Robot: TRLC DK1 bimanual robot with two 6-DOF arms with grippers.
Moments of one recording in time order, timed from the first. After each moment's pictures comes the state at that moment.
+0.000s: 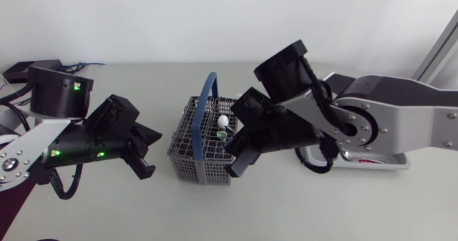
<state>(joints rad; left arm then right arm) -0.36 1.12 0.65 -0.26 0.22 0.38 0.76 1.46 0.96 -0.34 -0.12 -0.14</state>
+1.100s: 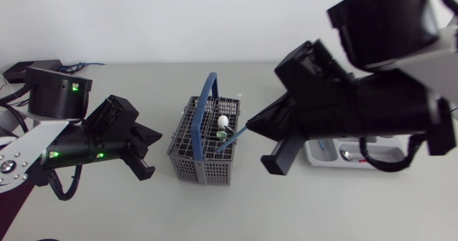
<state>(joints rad) -0.37 1.11 0.64 -0.25 0.22 0.38 0.77 1.13 1.03 -0.58 -0.12 -0.15</state>
